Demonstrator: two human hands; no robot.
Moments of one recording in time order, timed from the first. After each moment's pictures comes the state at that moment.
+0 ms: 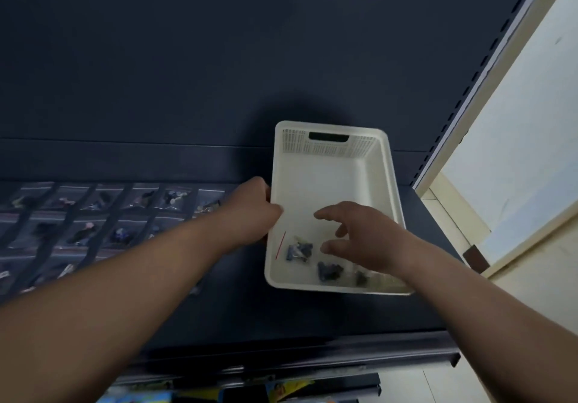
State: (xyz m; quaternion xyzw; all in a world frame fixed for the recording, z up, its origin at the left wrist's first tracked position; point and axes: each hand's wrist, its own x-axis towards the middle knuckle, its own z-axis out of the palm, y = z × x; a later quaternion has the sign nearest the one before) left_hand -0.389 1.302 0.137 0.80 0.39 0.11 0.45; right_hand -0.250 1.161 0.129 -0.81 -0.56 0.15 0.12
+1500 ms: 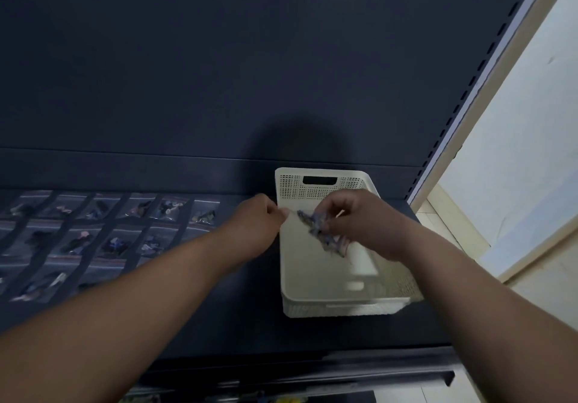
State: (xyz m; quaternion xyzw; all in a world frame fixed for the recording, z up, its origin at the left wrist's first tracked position) left_hand -0.378 1.290 0.132 0.79 0.39 0.15 0.45; right_hand -0.238 1.170 0.160 -0.72 -0.48 0.31 0.38
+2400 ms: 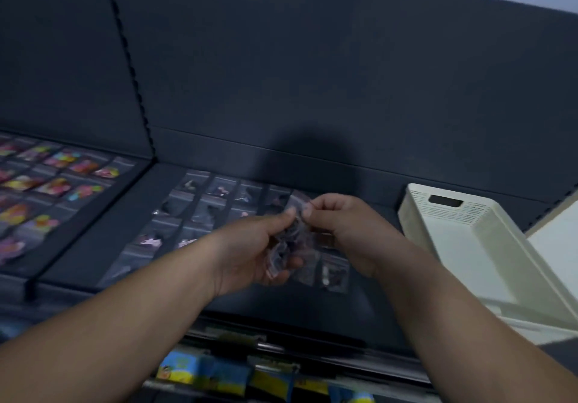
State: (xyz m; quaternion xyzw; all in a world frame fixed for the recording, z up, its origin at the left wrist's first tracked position) left_hand -0.614 1.365 0.151 0.47 0.35 0.10 0.80; right_hand -0.469 1.305 0.162 -0.63 -0.39 0.46 0.49
